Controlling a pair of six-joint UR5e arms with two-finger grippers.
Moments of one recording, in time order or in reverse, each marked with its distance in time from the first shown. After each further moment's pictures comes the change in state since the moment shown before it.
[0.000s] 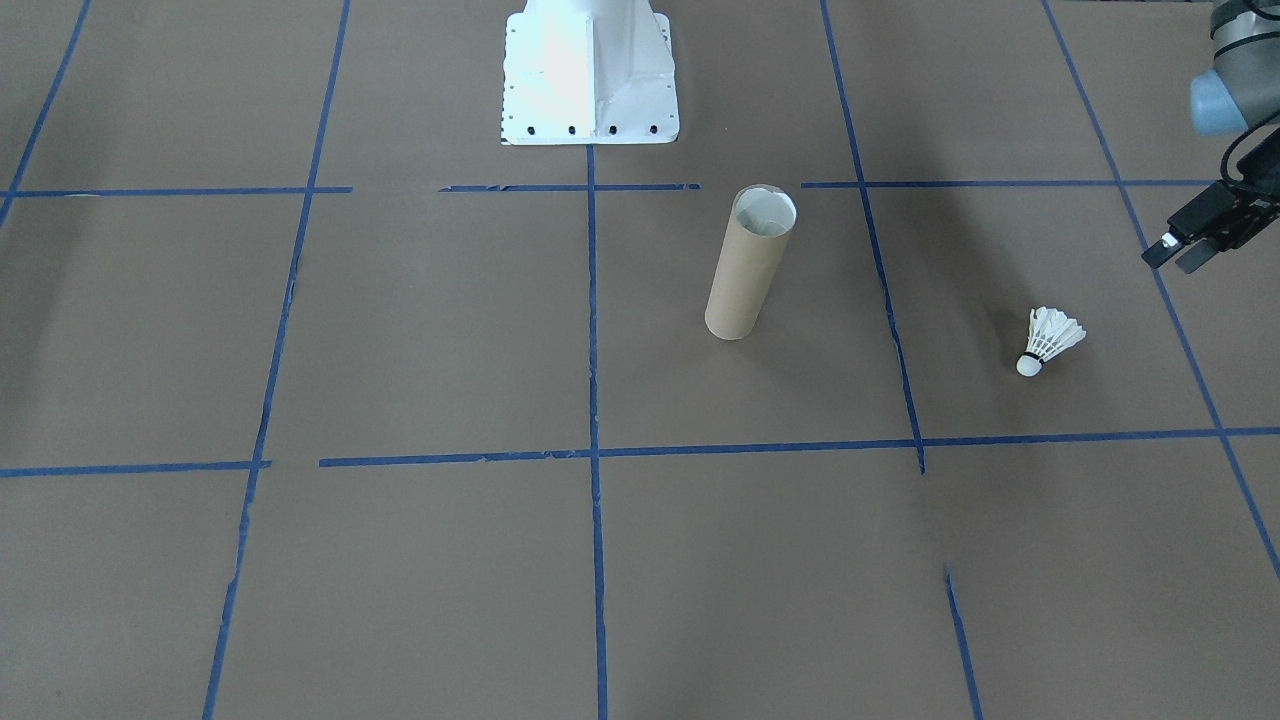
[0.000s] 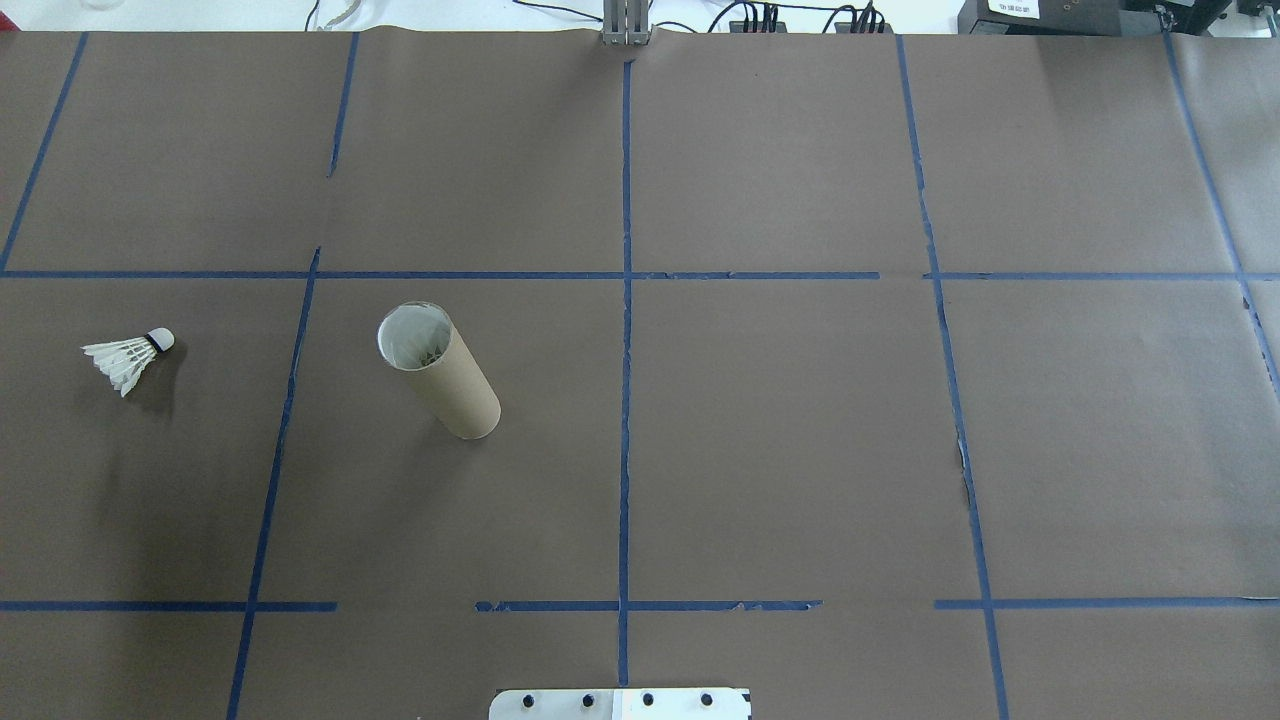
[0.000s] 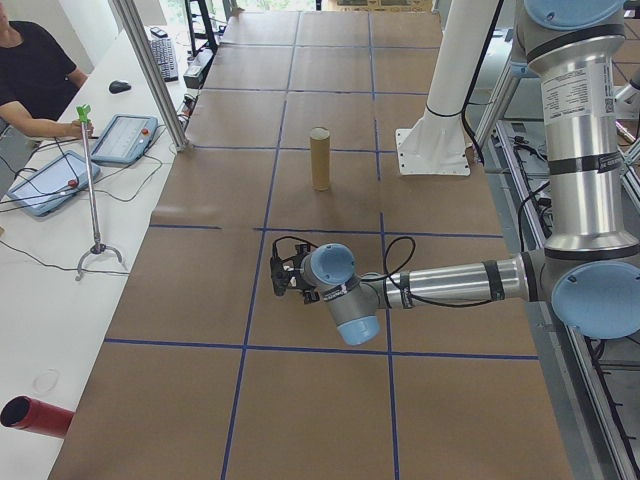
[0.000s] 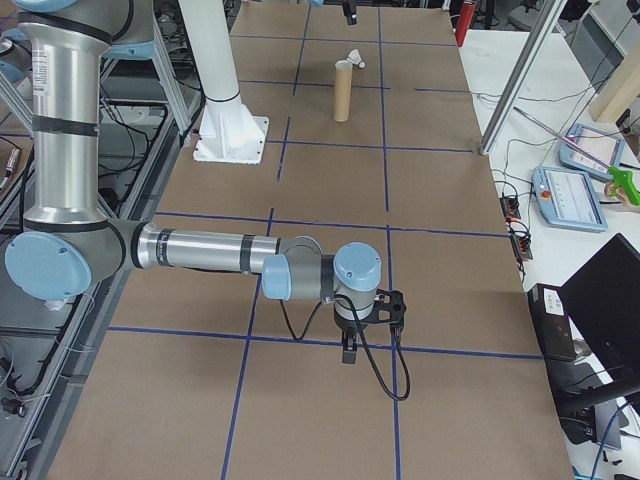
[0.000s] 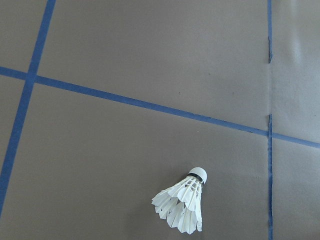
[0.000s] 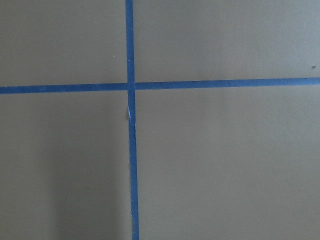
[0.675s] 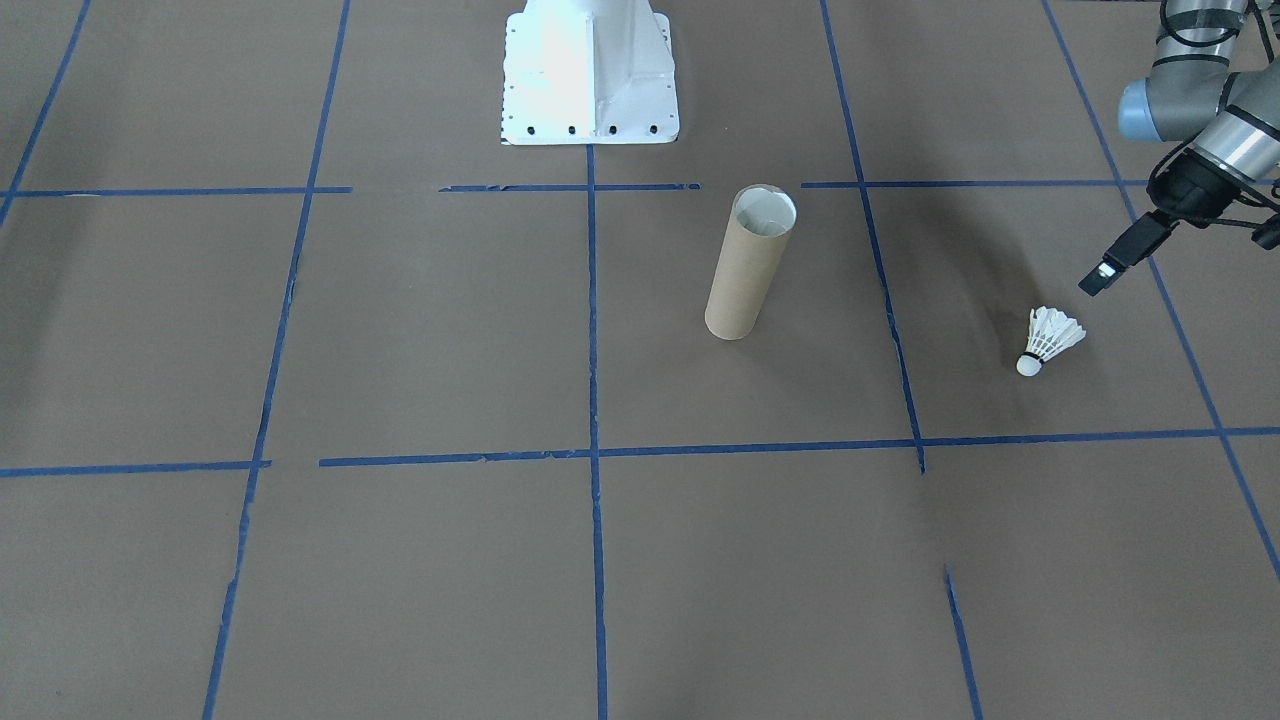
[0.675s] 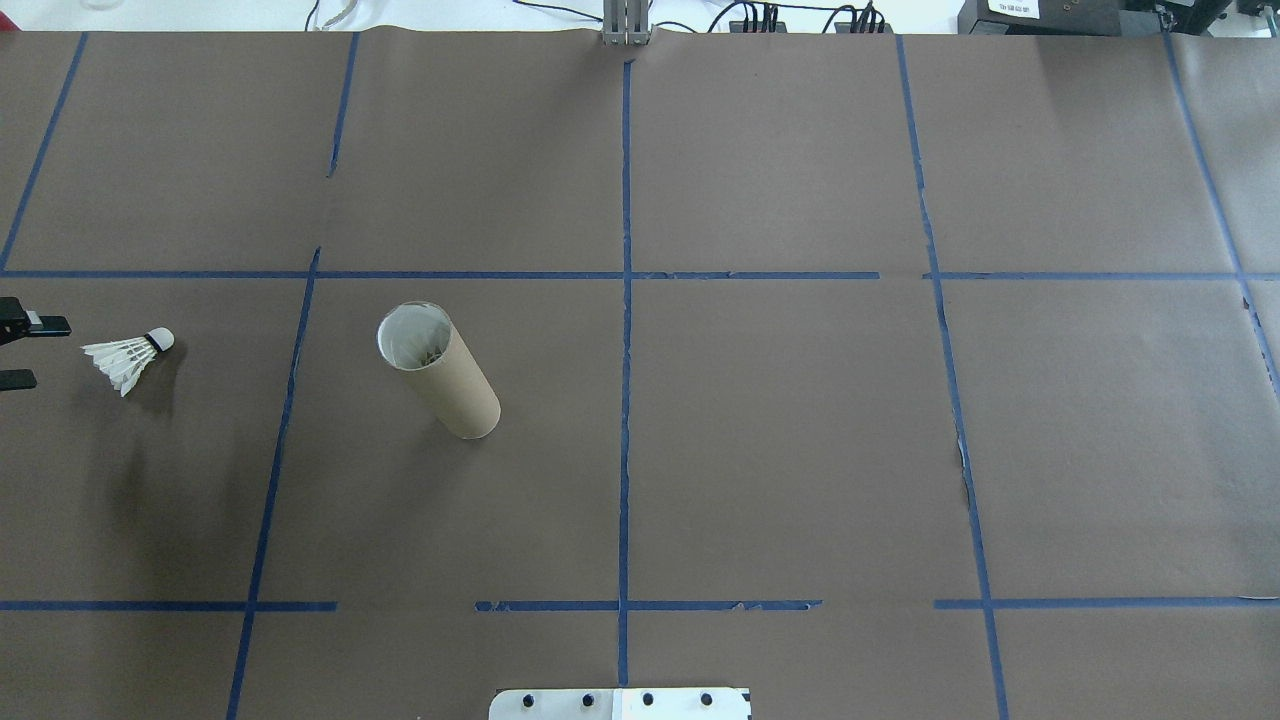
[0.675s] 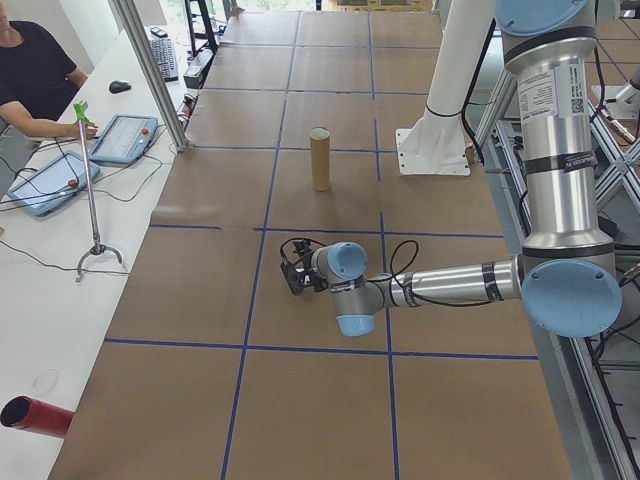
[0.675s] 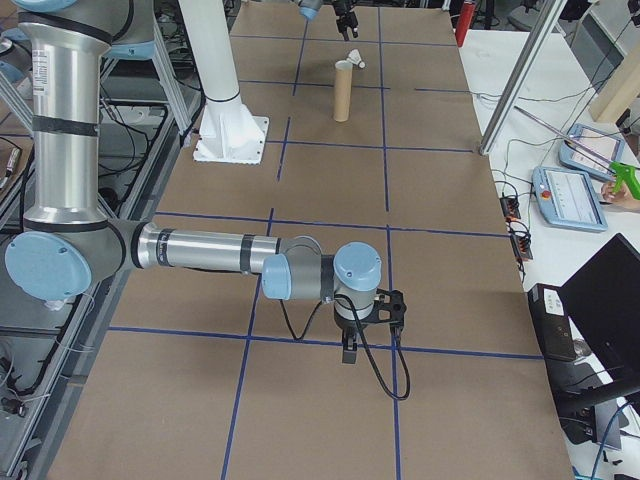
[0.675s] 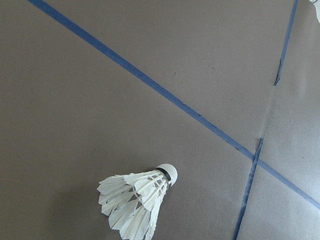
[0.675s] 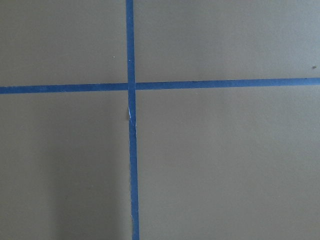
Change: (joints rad) left arm 0.205 -0.008 0.068 -0.225 0.278 -0.426; right arm 0.000 0.000 0.000 0.000 0.000 0.000
